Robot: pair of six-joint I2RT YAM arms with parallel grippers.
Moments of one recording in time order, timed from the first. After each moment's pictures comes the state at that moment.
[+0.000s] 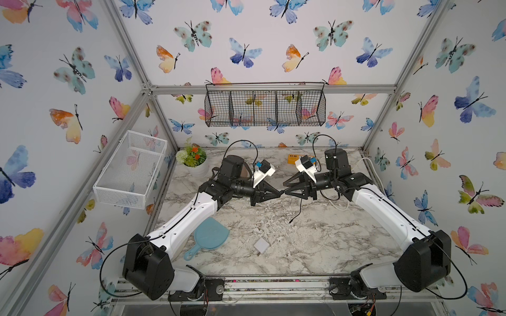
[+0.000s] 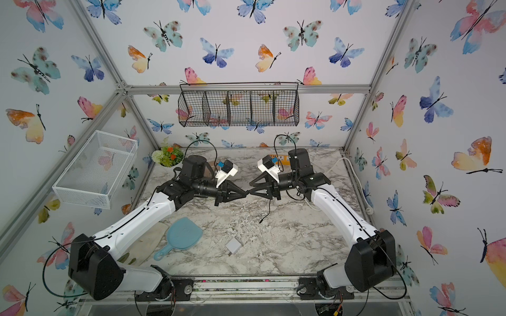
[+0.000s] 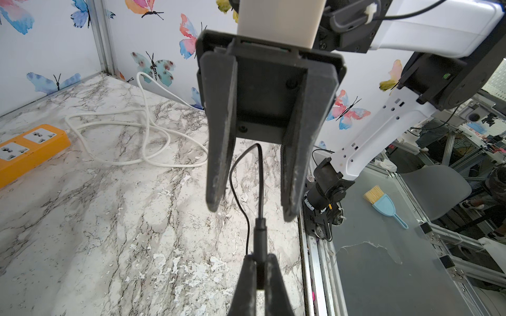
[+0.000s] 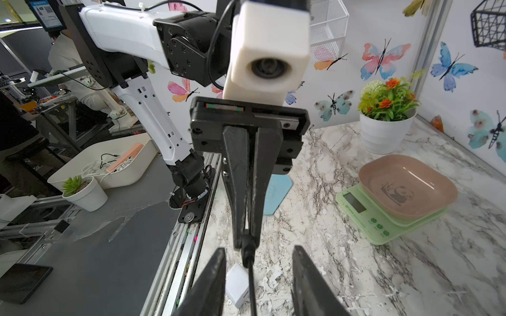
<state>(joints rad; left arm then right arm) -0.54 1.39 1.17 -0.31 1.01 0.11 0.44 1.43 1.23 -0.44 -1.20 -0.41</state>
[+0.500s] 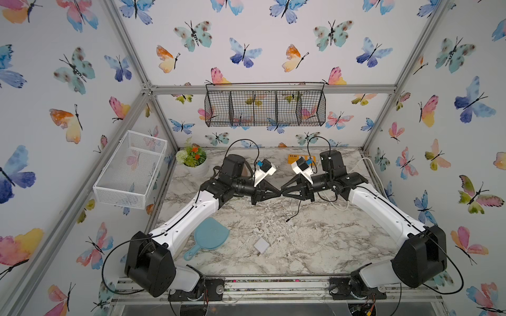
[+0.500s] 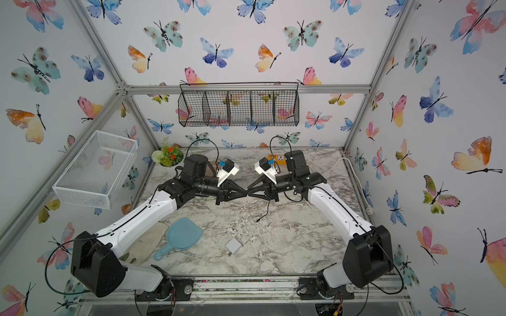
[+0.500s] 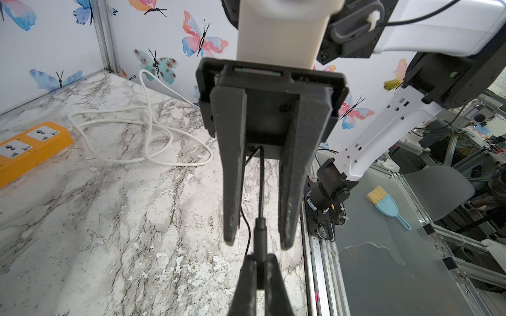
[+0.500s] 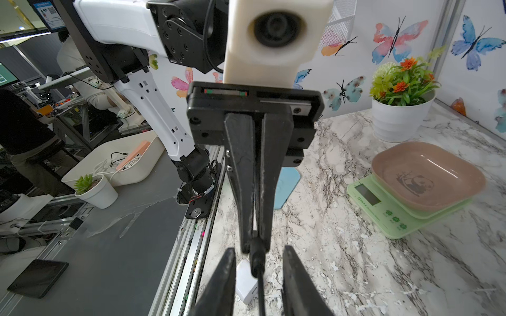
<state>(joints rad) -0.54 1.41 1.19 -0.31 1.00 0.11 0.45 1.46 1.23 -0.46 -1.21 -0.42</state>
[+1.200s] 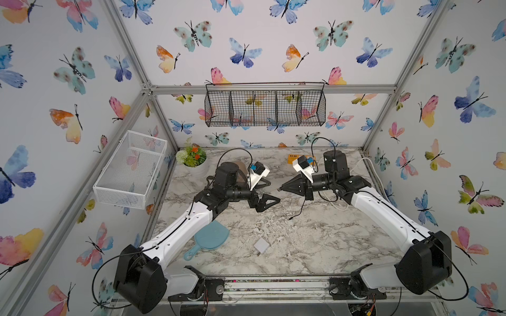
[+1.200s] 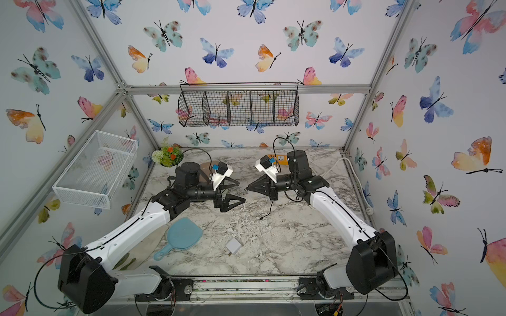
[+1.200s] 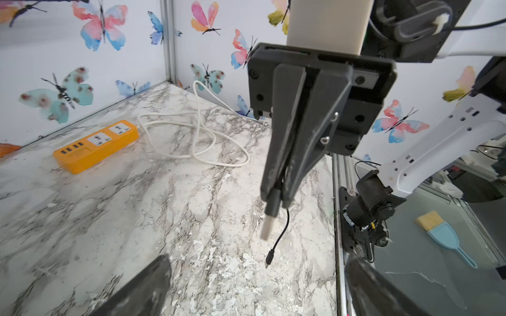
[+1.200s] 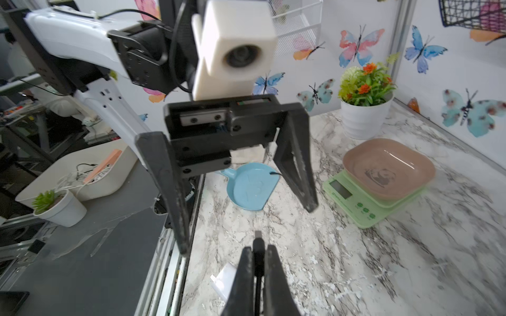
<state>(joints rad) -0.54 1.24 0.97 -0.09 0.75 -0.03 0.45 1.41 1.18 -0.32 -1.05 -0.27</state>
